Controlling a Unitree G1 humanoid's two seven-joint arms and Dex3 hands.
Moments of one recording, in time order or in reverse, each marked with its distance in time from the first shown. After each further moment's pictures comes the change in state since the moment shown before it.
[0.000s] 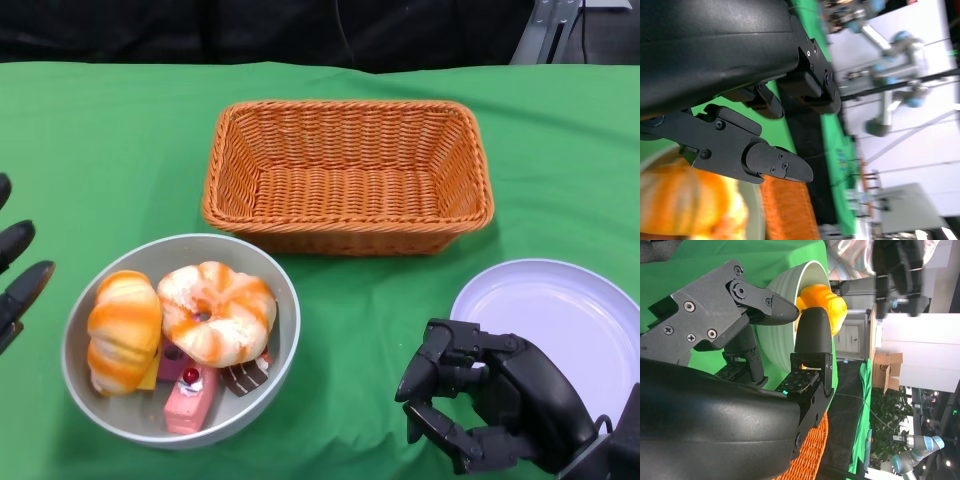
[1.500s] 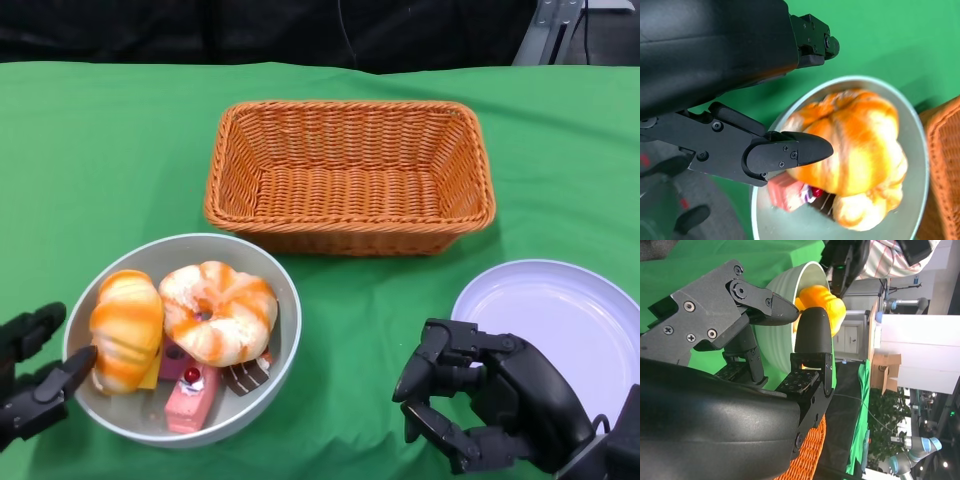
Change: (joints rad) left arm -0.029 0.216 -0.164 0.025 0.011 0.725 -0.242; right arm -0.002 0.006 0.005 0.003 -0.005 -0.011 -0.006
